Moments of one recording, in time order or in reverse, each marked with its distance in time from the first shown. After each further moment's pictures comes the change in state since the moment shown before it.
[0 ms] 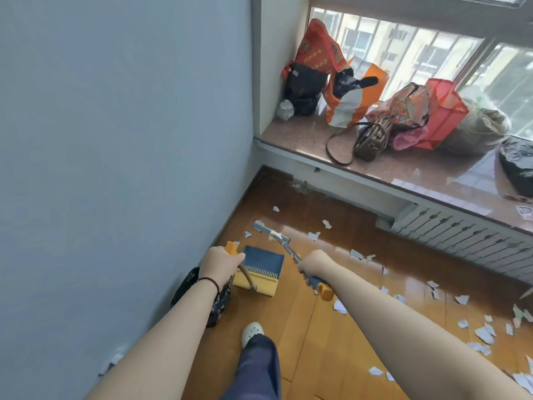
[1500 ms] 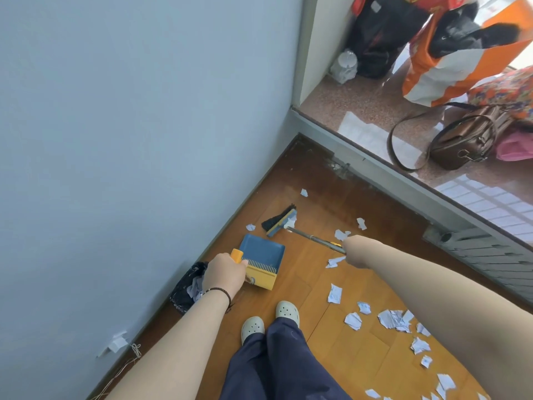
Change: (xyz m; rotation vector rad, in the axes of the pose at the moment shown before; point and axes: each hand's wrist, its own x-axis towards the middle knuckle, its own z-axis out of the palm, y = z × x) left_hand 0.220 0.079 0.042 0.187 -0.025 -0.365; right_hand 0.293 -0.124 -0.136 -1.134 -0.198 -0.121
